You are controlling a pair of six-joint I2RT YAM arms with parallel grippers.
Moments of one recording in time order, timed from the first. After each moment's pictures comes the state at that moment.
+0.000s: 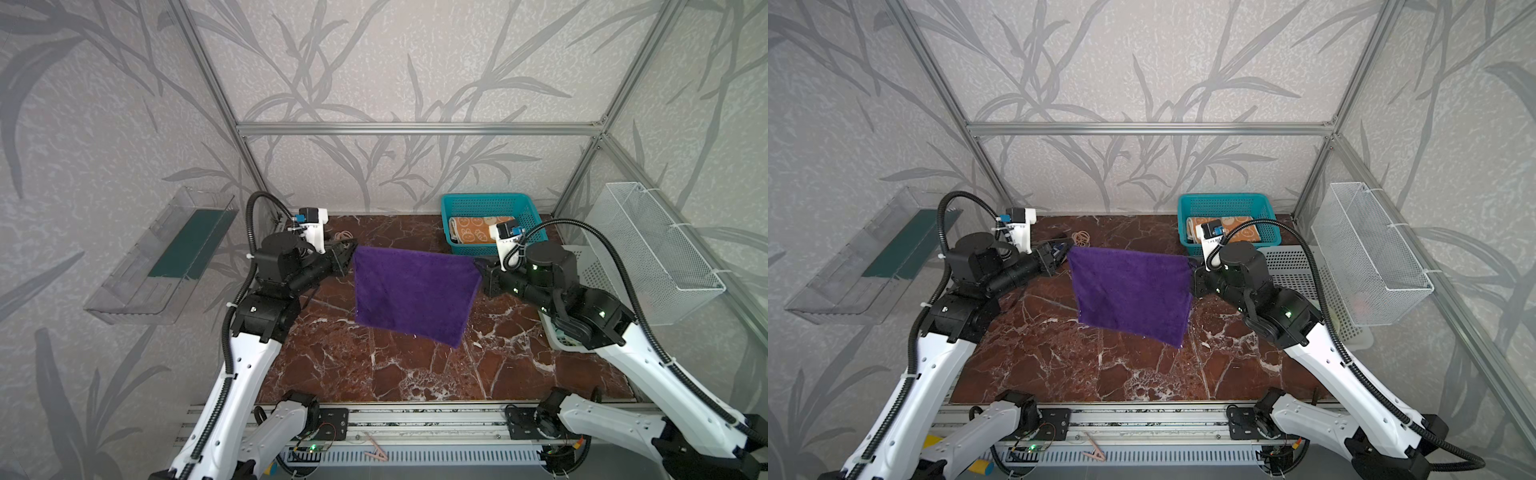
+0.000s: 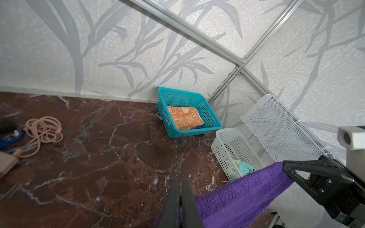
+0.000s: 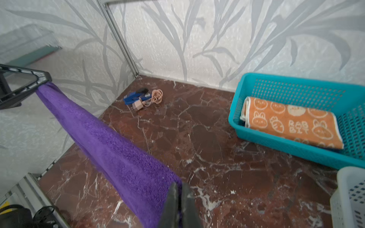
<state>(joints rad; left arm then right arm) -0.18 0.93 1.11 -0.46 0.40 -0.47 0.70 1.04 1.24 -0.66 0.11 0.28</state>
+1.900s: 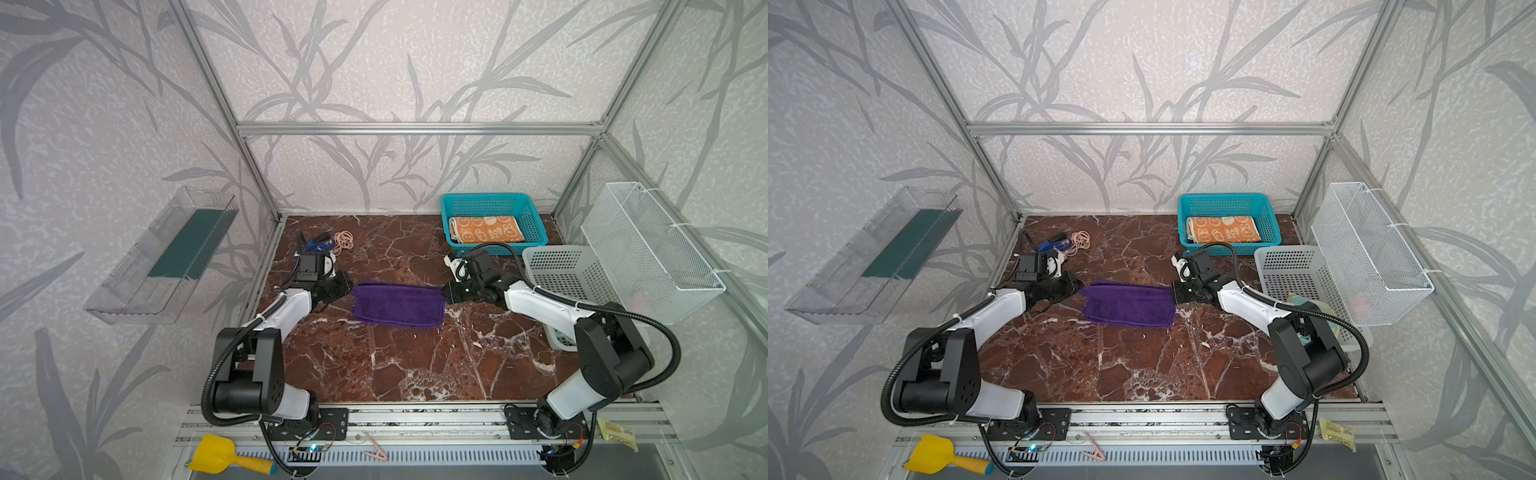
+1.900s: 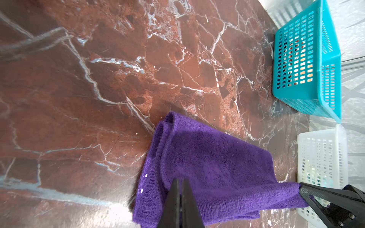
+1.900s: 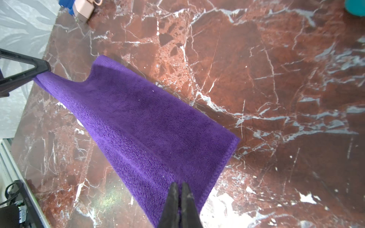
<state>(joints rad) -0.01 1.44 0.81 -0.24 0.41 -0.50 0.51 1.60 0.97 -0.24 -0.31 0.31</state>
